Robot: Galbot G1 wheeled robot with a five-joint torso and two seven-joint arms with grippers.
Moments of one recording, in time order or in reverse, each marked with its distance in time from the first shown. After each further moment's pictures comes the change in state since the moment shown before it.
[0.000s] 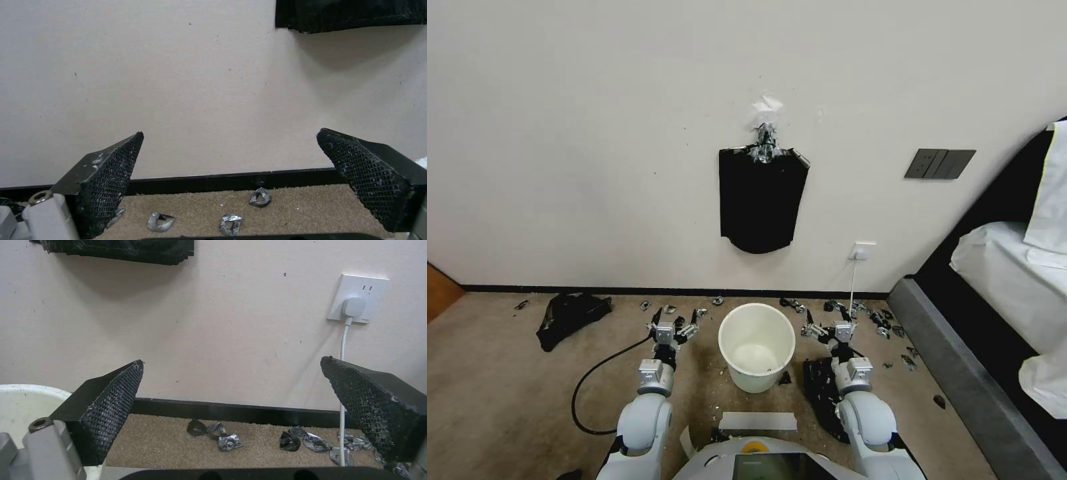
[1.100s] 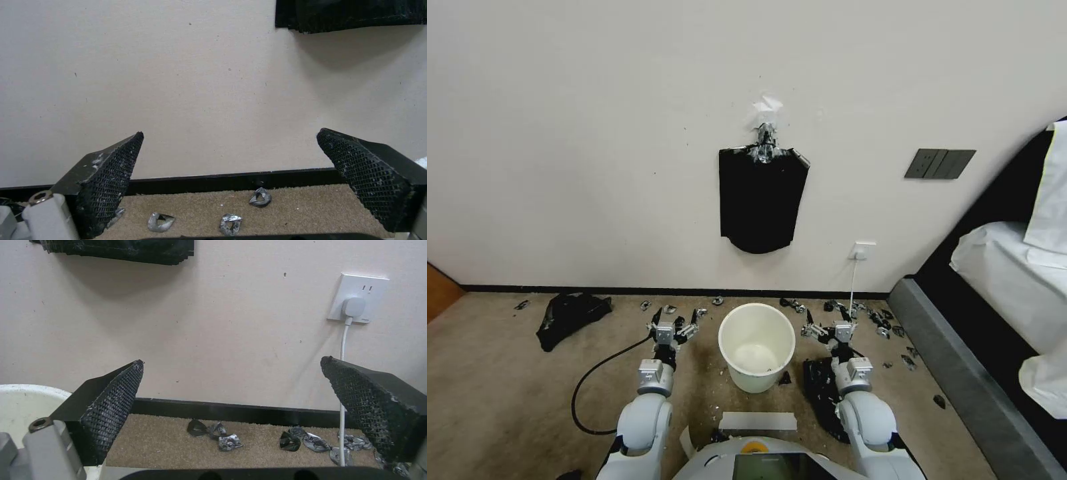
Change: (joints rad) left arm 0.000 0.000 0.000 0.000 0.000 0.000 0.000; right arm 0.000 0.000 0.000 0.000 0.000 0.000 0.000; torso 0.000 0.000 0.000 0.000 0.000
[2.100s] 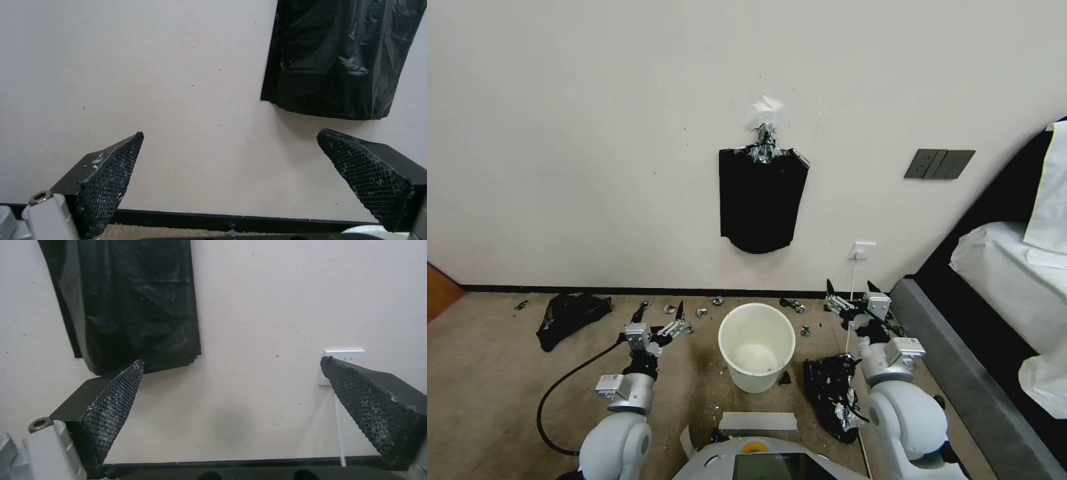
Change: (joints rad) left arm 0.161 0.050 -0.054 -0.232 -0.238 -0.053 0.036; right arm -0.007 -0.052 -0.004 0.364 0.188 -0.243 0.083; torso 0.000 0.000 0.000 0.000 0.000
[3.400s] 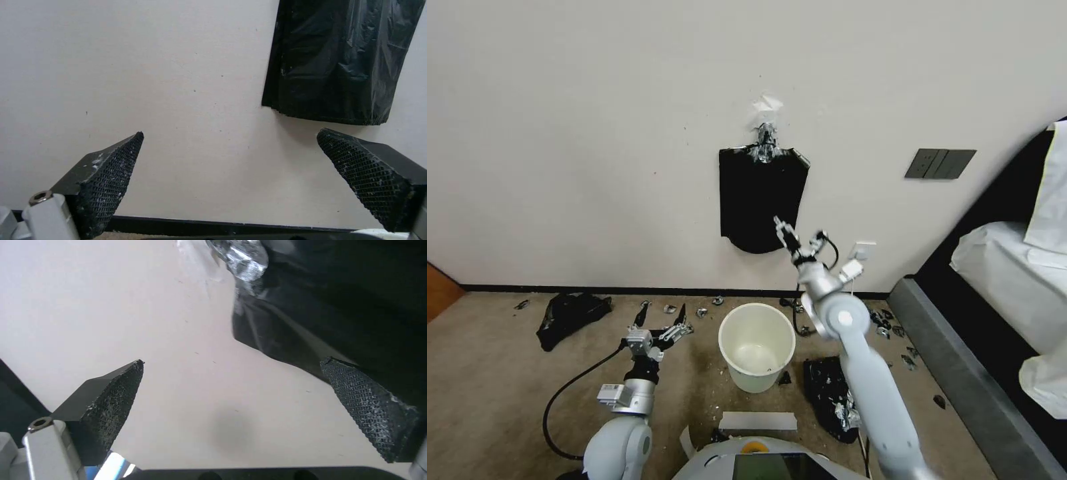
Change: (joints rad) left arm 0.017 -0.056 -0.036 0.046 0.003 -0.100 0.074; right arm 0.829 -0.033 -0.263 -0.417 1.356 0.059 0.168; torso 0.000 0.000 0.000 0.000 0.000
